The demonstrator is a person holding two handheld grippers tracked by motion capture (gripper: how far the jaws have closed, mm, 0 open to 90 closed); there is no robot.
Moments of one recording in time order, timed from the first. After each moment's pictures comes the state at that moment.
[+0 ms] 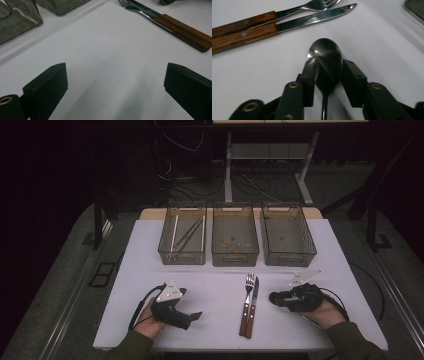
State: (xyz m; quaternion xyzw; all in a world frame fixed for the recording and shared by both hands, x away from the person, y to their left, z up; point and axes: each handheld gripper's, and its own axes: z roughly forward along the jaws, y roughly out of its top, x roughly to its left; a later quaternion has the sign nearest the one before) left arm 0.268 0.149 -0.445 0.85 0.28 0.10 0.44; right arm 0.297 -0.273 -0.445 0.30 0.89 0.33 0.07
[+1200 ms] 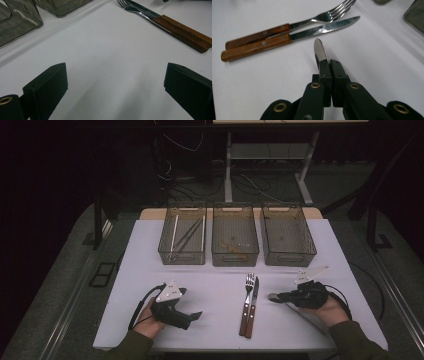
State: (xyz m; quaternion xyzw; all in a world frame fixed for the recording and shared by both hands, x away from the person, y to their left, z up) left arm 0.268 0.150 -0.444 0.85 0.28 0.10 0.45; right arm 0.298 -0.281 -0.429 0.29 0.88 0.37 0.04
